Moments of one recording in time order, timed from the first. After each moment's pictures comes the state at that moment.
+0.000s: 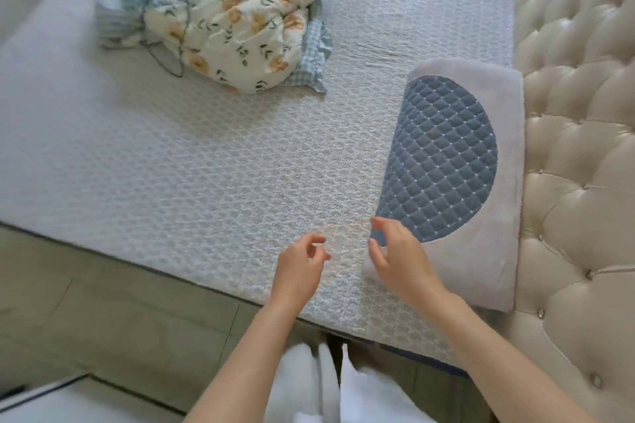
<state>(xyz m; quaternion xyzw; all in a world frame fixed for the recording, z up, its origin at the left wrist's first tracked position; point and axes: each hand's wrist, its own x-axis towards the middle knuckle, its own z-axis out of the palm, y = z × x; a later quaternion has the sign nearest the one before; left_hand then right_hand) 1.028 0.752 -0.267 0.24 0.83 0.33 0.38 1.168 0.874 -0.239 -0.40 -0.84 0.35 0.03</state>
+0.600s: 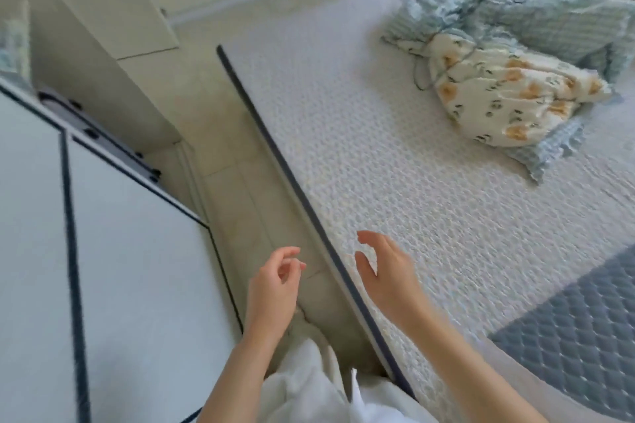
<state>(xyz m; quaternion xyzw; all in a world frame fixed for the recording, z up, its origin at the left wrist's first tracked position) 1.011 0.468 -0.190 -0.12 0.87 0.48 0.07 1.011 0.663 -0.173 -0.04 -0.92 0.39 -0.07</state>
